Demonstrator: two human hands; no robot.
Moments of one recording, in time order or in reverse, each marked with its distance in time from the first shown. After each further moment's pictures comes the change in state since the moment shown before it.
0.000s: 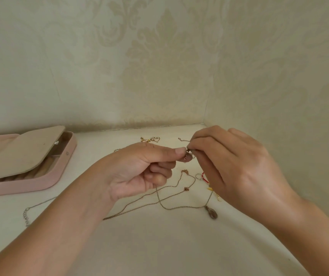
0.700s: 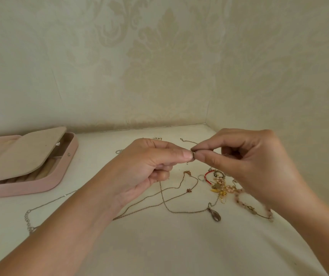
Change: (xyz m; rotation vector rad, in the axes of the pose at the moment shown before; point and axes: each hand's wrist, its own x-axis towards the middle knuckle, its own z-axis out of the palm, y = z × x) left_hand -0.004 -0.003 0.010 0.230 0.182 0.225; right_hand 0.004 0.005 -0.014 0.914 -0.137 0.660
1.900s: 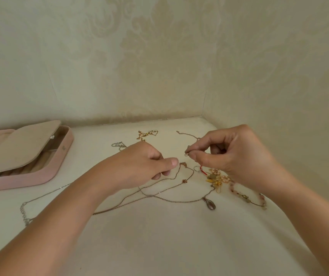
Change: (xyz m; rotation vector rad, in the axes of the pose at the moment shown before) left_hand 0.005 -0.011 -0.008 0.728 0.081 -0.205; right_hand 0.005 0.015 0.003 -0.016 -0.103 0.202
